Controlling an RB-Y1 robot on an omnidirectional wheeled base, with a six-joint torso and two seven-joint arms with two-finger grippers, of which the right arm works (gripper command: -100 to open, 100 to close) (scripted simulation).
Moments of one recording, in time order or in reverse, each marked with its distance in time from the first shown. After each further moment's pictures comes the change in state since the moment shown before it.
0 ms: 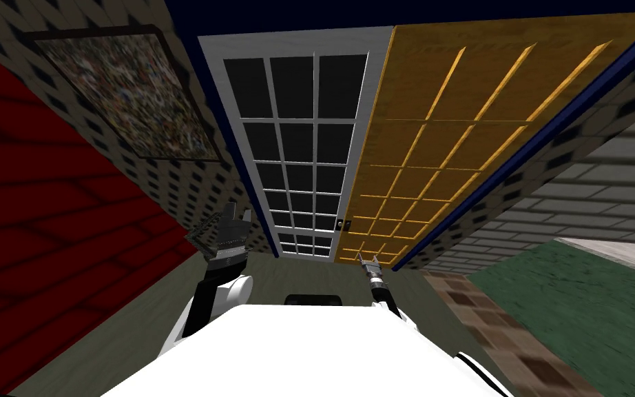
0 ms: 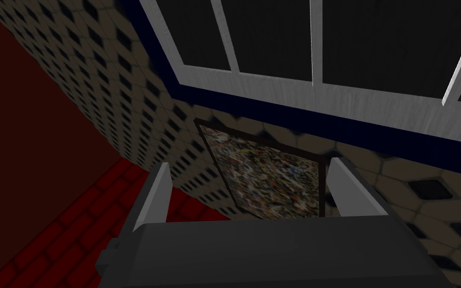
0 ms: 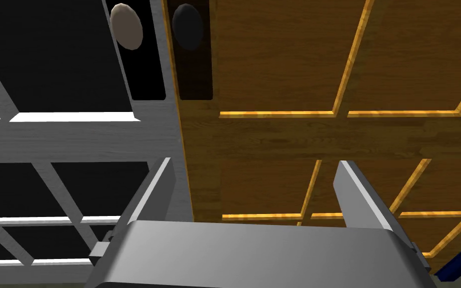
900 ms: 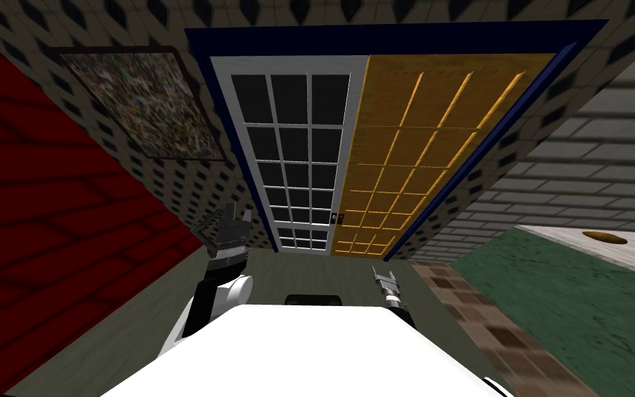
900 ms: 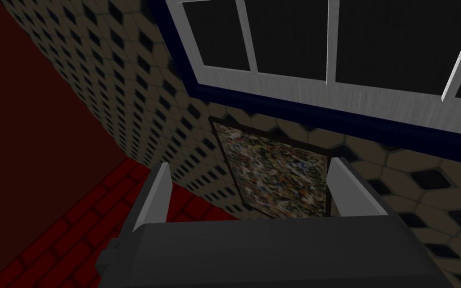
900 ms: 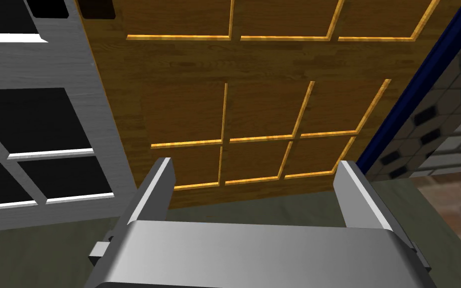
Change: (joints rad) arm 0.080 -0.036 -0.052 0.101 -0.034 -0.013 -0.004
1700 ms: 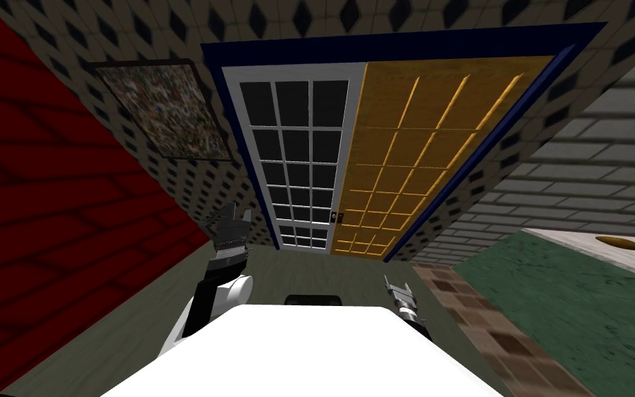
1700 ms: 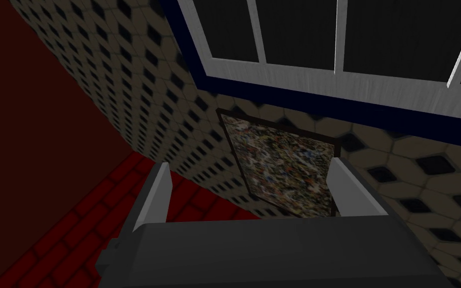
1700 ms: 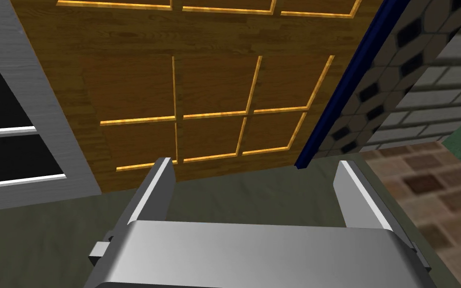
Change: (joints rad) arm 0.052 -0.028 -0.066 0.037 -0.042 0.018 0.021
